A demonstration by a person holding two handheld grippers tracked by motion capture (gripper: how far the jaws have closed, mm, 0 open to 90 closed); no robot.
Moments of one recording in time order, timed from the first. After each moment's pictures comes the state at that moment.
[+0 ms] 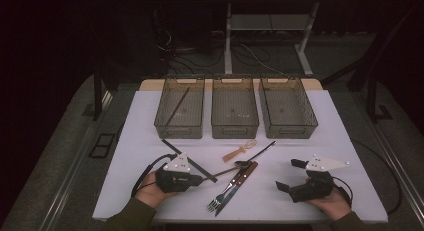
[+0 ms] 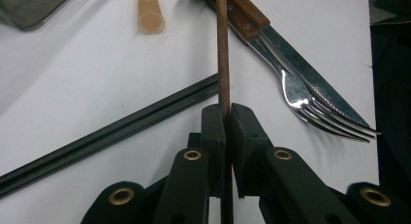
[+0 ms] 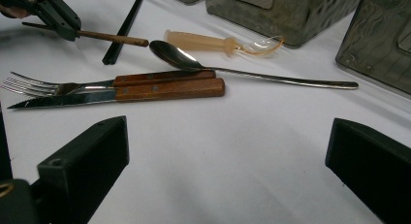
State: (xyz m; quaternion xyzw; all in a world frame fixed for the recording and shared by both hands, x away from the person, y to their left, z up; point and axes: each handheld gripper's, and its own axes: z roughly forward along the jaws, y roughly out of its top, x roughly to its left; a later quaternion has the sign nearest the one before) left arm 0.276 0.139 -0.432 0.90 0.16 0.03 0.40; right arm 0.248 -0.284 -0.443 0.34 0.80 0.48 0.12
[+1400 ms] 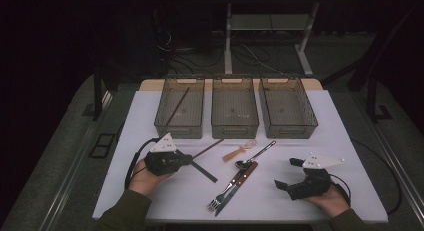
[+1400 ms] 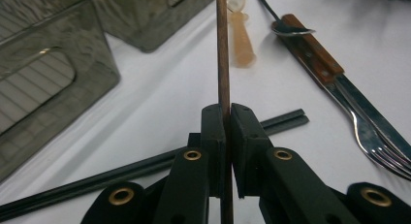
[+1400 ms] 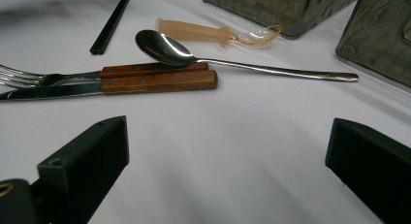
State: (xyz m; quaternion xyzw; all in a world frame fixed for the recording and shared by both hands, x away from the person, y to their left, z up) left arm 0.308 0.167 -0.414 0.86 0.25 0.09 0.43; right arm 0.257 -0.282 -0.449 0.34 0.81 0.46 0.12
